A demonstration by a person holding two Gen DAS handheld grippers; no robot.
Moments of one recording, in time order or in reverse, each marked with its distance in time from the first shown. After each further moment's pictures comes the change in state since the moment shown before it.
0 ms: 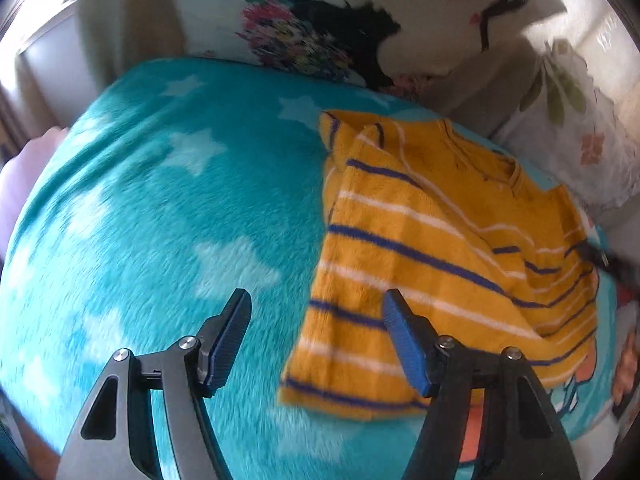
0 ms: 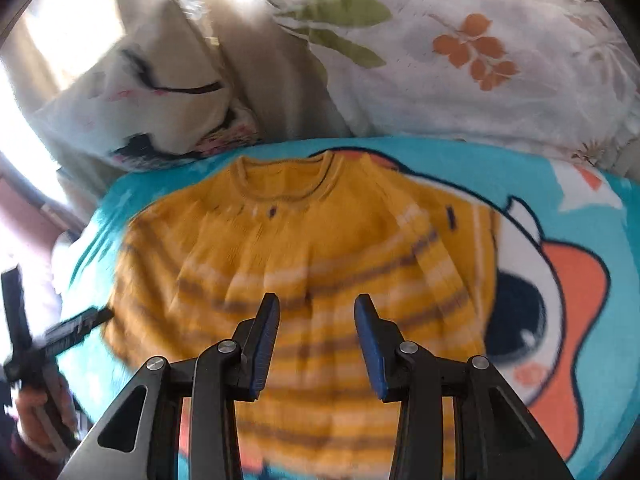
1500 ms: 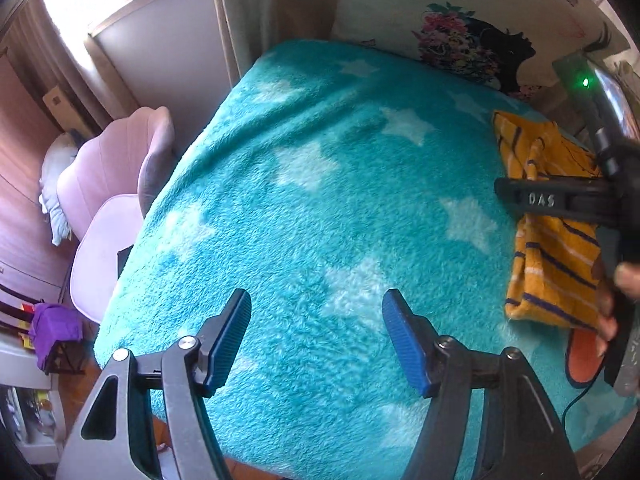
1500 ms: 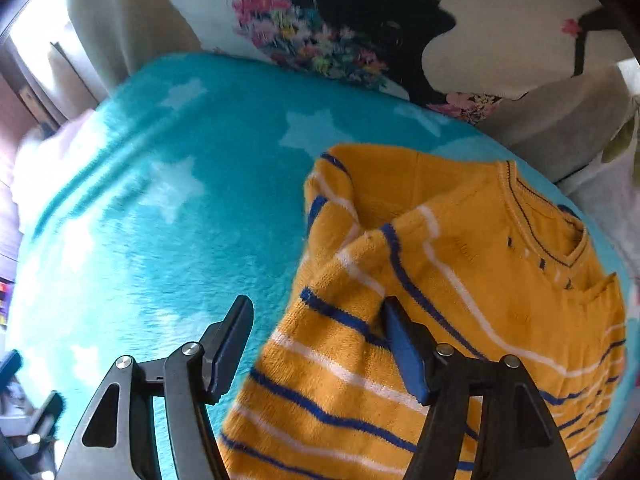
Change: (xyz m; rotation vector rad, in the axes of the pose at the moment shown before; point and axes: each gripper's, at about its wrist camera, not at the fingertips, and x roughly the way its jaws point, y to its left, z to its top) left arm -0.063 0.139 -0.038 -0.062 0.028 0.259; right arm 0.142 0.294 -0.014 -0.351 0.158 -0.200
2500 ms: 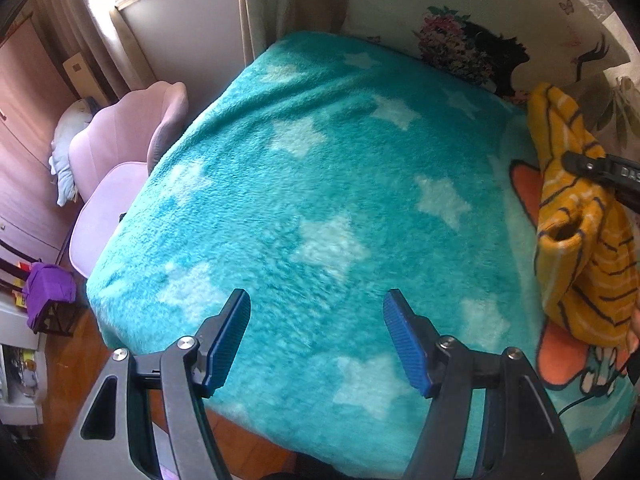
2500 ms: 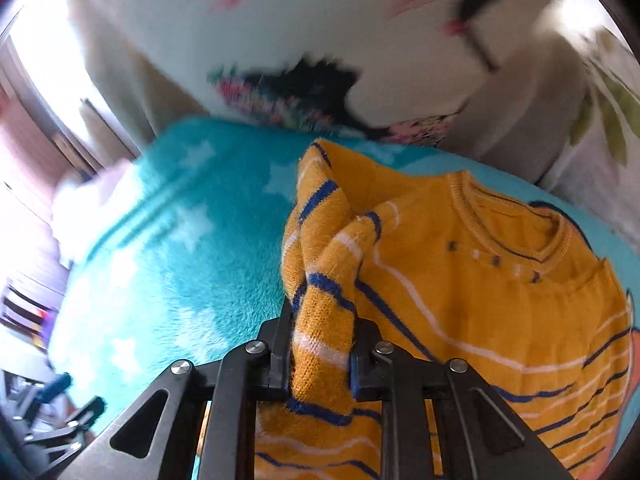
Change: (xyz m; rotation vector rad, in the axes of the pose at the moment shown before) left arm -0.030 -0.030 -0.032 -0.113 0.015 0.000; right arm -0.068 -0.105 -0.034 0.149 -0.205 0.284
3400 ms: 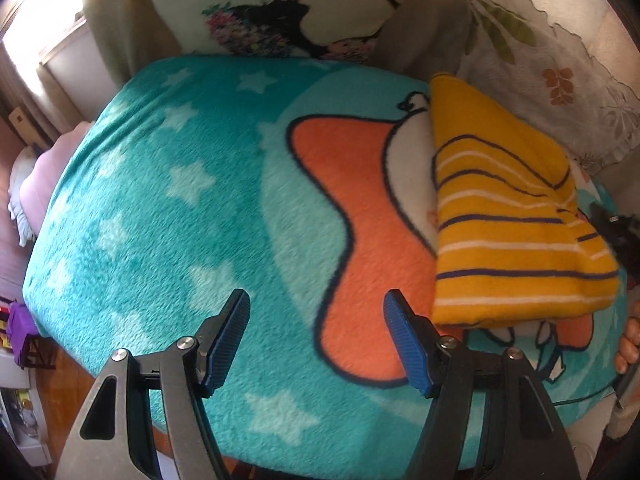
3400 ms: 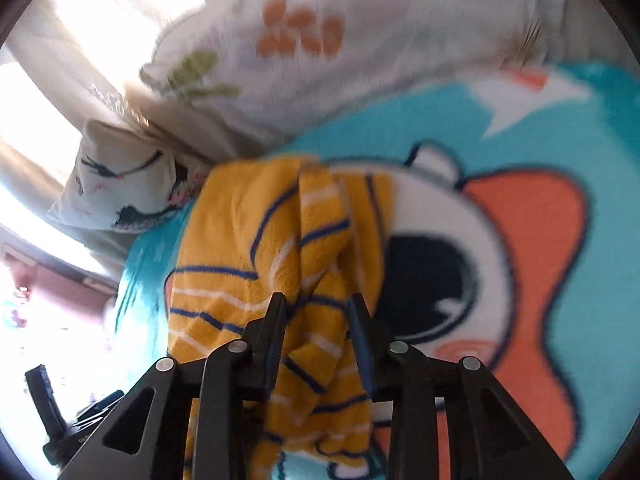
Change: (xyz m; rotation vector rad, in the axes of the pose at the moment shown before) left arm -0.033 -0.213 -0.040 0.179 0.003 -0.116; right arm -0.144 -0.300 -0.123 0.425 -0.173 0.071
